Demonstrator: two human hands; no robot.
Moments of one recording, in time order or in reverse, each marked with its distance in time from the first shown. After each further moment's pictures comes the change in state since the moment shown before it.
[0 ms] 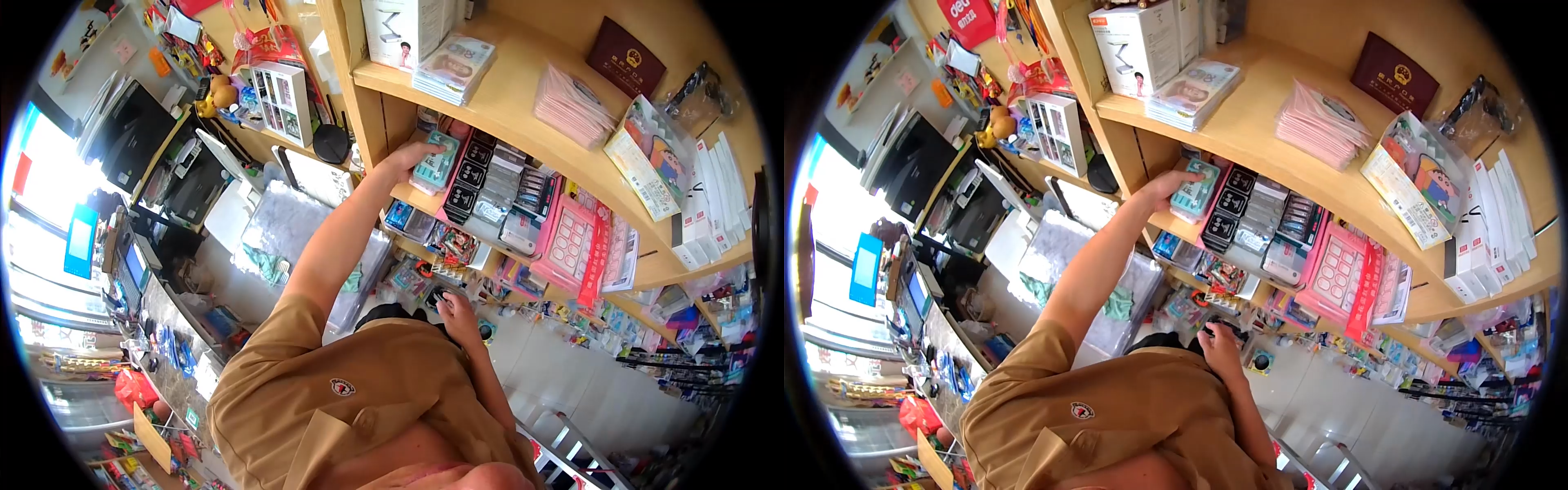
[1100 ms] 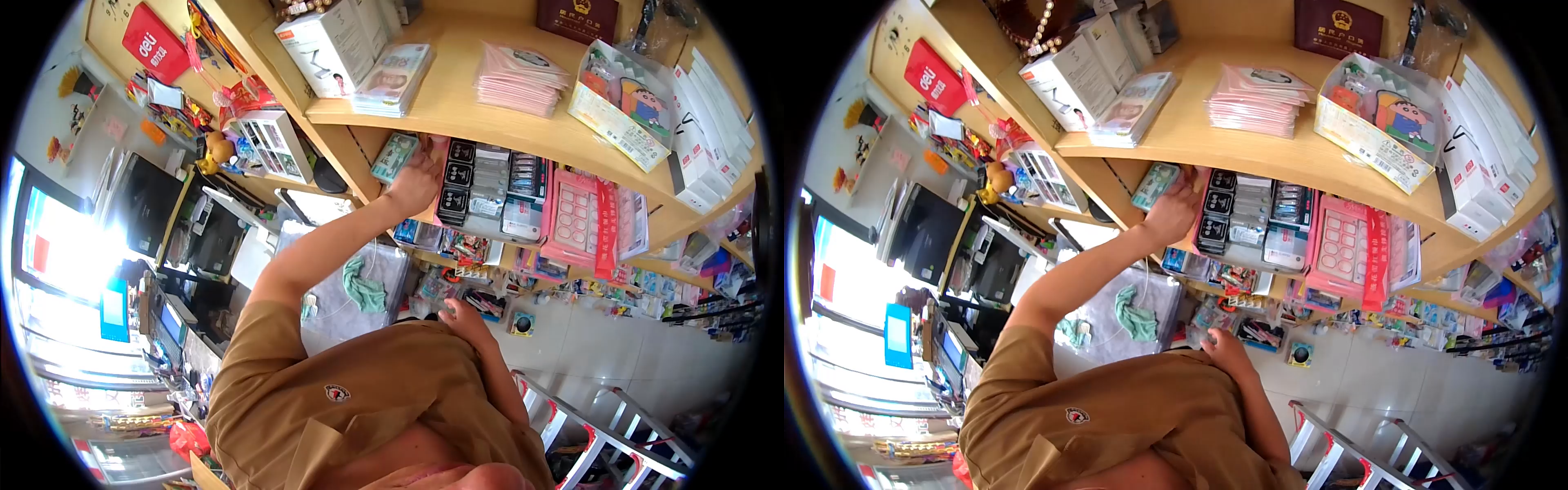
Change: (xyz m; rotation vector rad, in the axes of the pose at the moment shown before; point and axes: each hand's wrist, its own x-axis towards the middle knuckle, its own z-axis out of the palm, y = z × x) left_hand -0.013 -0.020 0.042 2.512 0.034 0.686; right_hand 0.014 0.001 0.029 -0.051 -0.249 0.153
